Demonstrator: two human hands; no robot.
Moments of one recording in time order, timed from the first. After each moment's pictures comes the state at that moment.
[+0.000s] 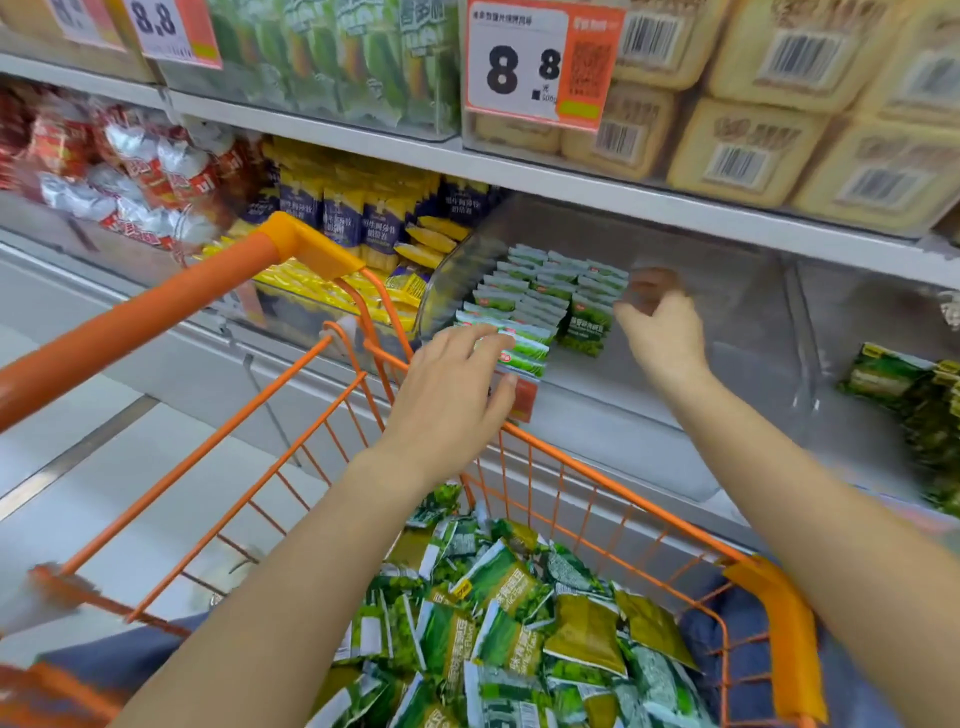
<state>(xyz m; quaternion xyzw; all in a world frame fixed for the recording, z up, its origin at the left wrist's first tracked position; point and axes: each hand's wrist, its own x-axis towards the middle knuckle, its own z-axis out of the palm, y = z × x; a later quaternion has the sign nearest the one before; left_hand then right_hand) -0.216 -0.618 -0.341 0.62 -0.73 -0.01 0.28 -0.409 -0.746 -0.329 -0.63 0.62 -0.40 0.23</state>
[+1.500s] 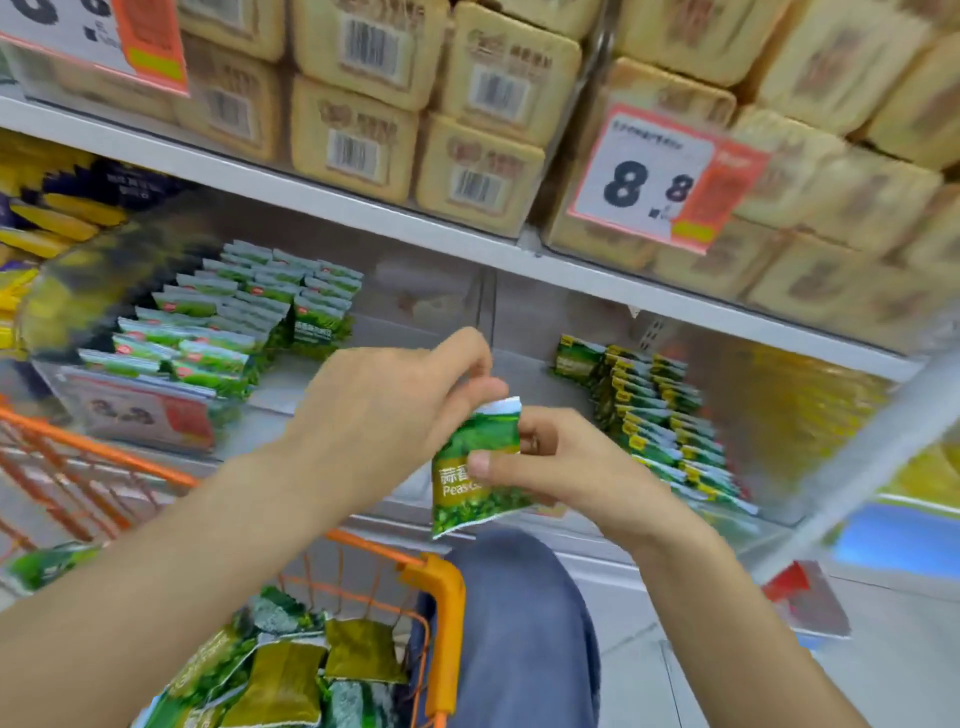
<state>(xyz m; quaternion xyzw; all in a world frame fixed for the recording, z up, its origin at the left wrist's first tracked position) -0.395 -0.630 -0.287 0.40 -0.83 0.07 0.38 -0.573 -0.601 -0.264 -0.65 0.48 -0.25 0.53</state>
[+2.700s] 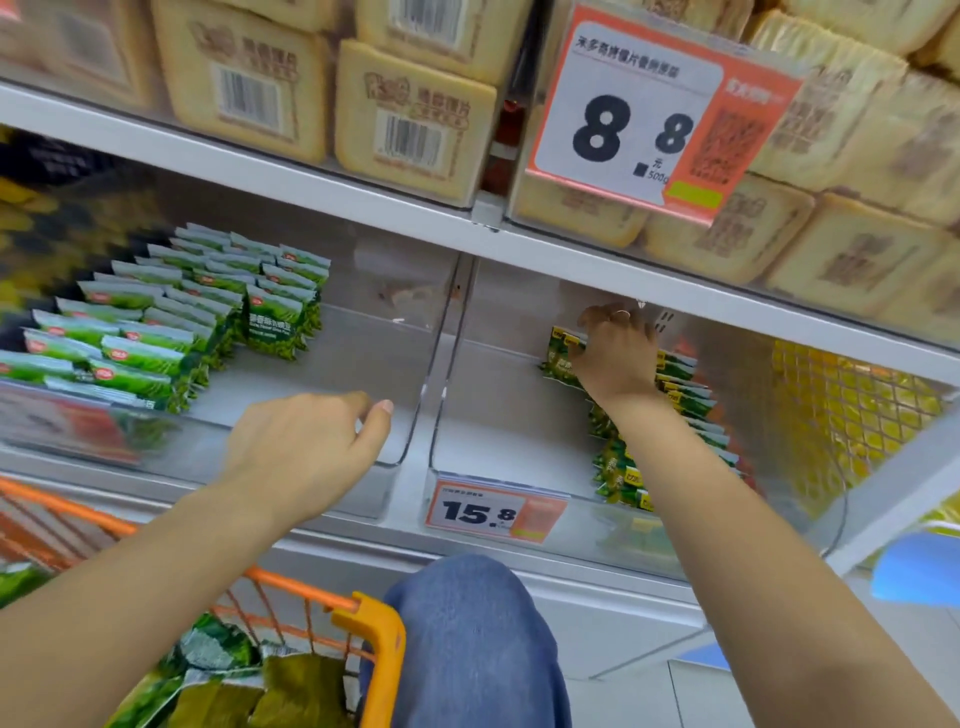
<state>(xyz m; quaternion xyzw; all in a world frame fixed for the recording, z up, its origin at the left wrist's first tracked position) -0.410 -0.677 -0.356 0.66 -0.74 0.00 0.11 -0.694 -0.794 -0.343 -0.66 0.74 -0.05 -0.15</state>
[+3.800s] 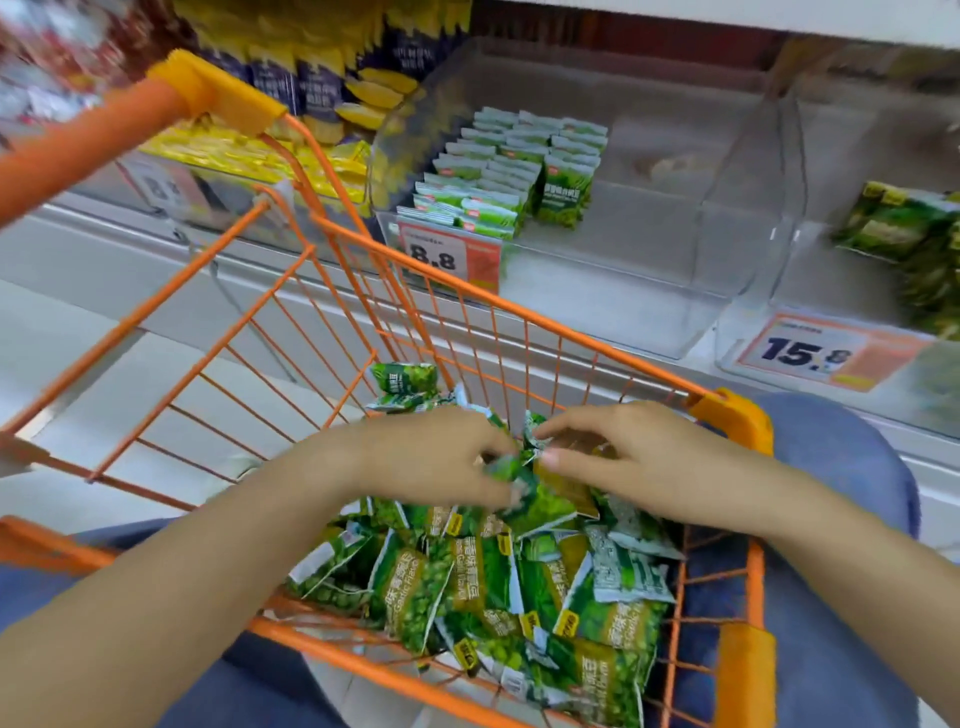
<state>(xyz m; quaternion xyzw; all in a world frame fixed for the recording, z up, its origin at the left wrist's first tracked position) -0.252 -0.532 -0.359 0.49 -0.77 -0.41 -0.07 -0.458 -0.555 -0.356 -0.86 0.40 0.01 0.32</state>
